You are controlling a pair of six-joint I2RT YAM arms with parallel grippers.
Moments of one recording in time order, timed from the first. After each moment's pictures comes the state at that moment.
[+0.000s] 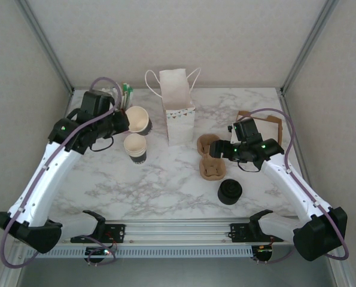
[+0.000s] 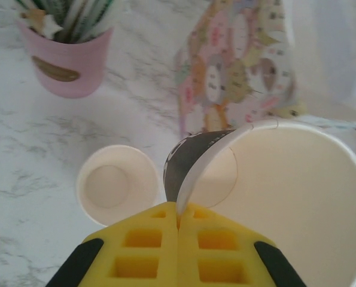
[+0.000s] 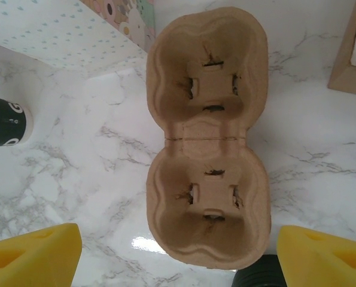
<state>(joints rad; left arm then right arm) -0.40 1.21 1.51 -1.03 -0.02 -0.62 0.43 1.14 1.01 -0.84 -0.16 0.46</state>
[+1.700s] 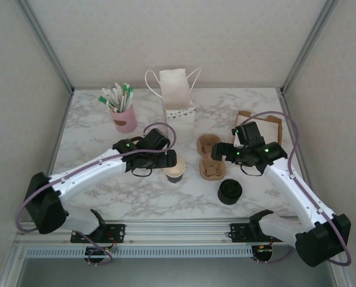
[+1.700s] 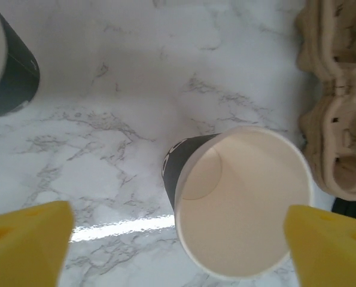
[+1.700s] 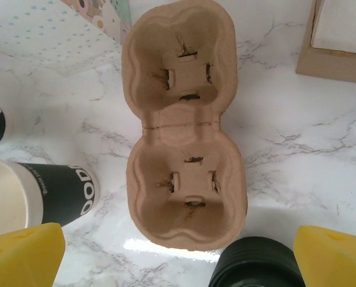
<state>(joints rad) -0.80 1.37 1.12 -0.79 -0.13 -0.83 0.43 1.08 0.99 -0.89 -0.10 0.48</state>
